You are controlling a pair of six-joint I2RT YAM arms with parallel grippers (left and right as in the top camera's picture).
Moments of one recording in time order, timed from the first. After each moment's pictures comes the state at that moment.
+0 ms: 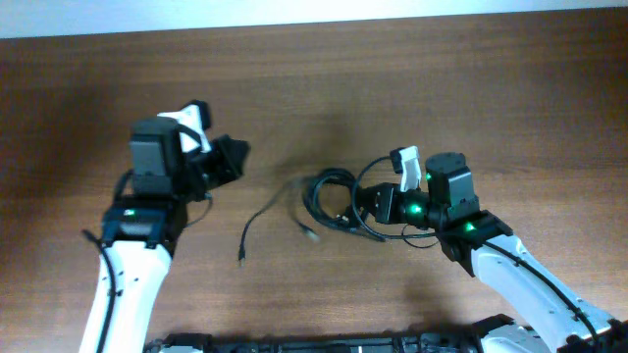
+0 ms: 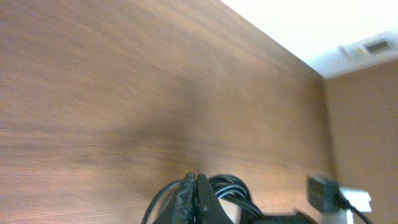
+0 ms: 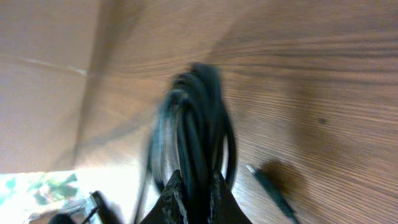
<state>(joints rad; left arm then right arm) -0.07 1.17 0.98 -0.49 0.42 -0.53 0.30 1.27 0.53 0.02 -0.63 0.60</state>
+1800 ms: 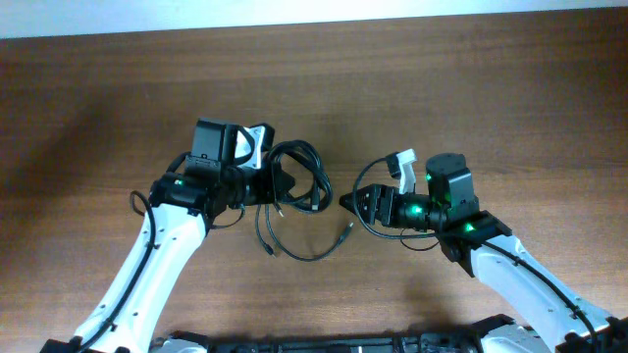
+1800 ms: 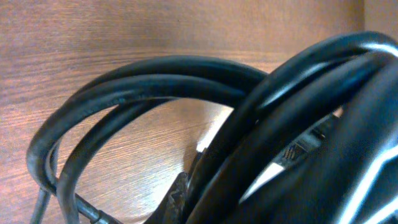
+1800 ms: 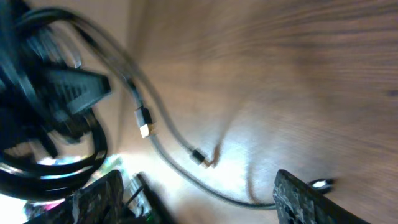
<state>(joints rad) -0.27 1.37 1.00 -0.64 0.53 -0.35 0.30 1.27 0.53 0.06 -0.81 0.72</state>
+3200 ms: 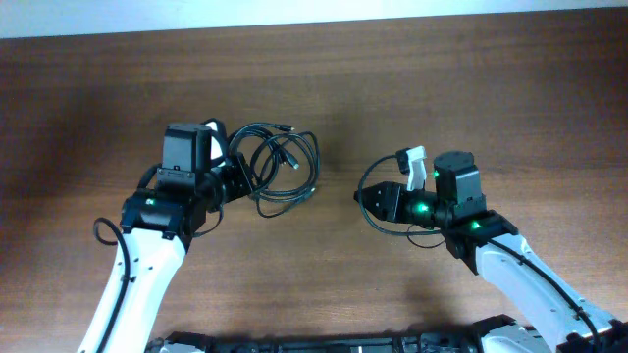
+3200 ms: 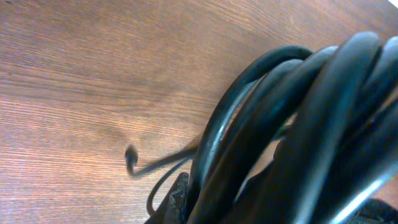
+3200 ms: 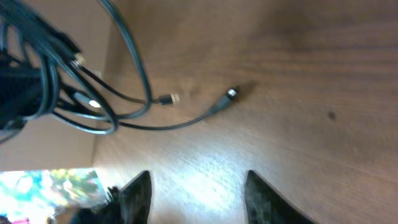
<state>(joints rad) -0.20 1.23 1.00 -0.70 0.21 -0.52 0.25 1.27 0.53 0.03 -0.73 0.62</state>
